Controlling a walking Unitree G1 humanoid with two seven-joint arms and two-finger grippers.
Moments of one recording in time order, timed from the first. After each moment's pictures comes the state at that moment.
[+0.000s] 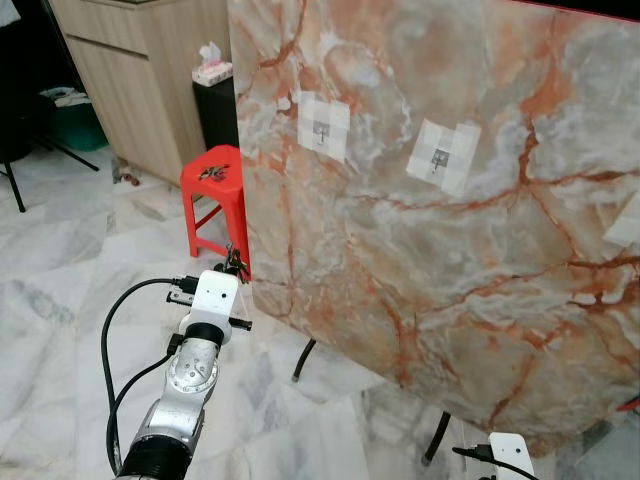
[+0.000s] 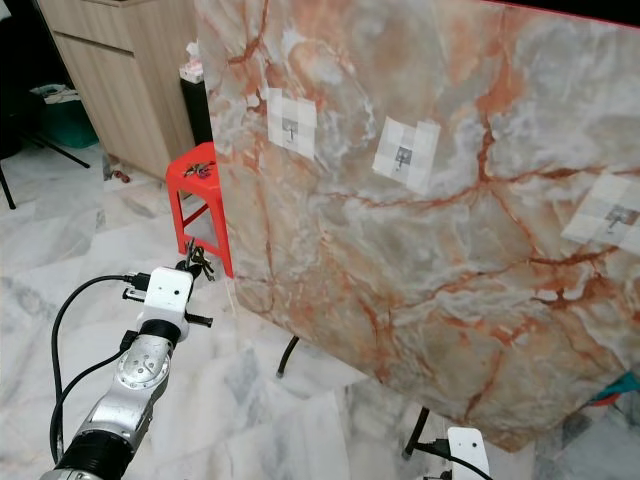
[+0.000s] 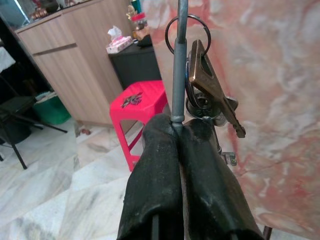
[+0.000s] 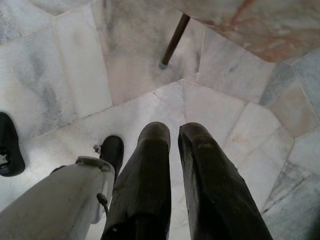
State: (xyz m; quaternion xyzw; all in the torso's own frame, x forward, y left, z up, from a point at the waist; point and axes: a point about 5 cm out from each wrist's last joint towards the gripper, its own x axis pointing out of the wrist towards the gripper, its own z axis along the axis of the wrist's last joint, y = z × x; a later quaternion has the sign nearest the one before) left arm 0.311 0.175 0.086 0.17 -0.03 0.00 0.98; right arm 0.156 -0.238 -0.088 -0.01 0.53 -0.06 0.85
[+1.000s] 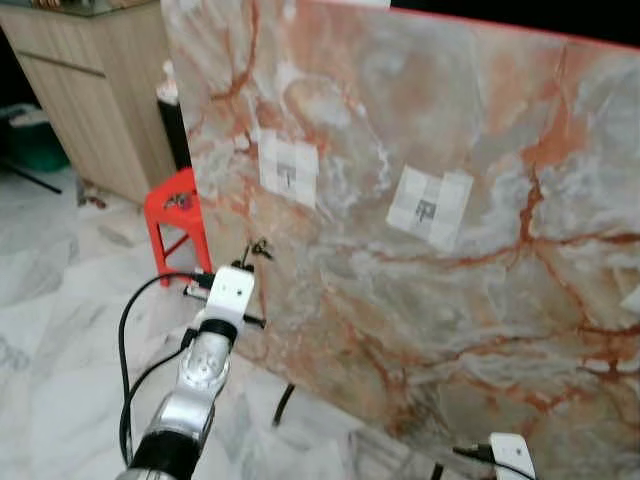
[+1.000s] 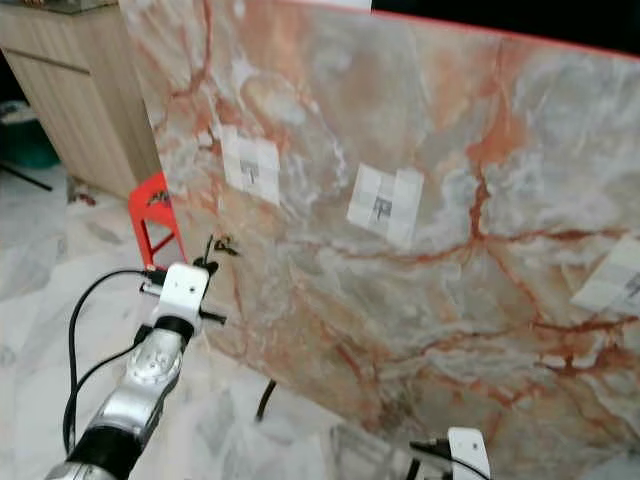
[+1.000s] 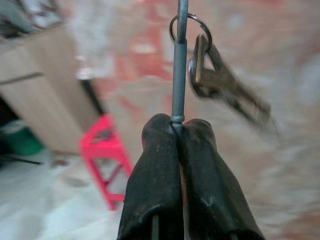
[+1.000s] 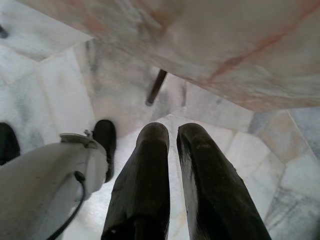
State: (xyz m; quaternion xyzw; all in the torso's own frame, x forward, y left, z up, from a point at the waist) left arm 0.316 0.169 0.092 0.19 -0.04 -0.01 0.98; right arm 0.155 -0.237 -0.088 -0.01 0.53 -0.06 0.84
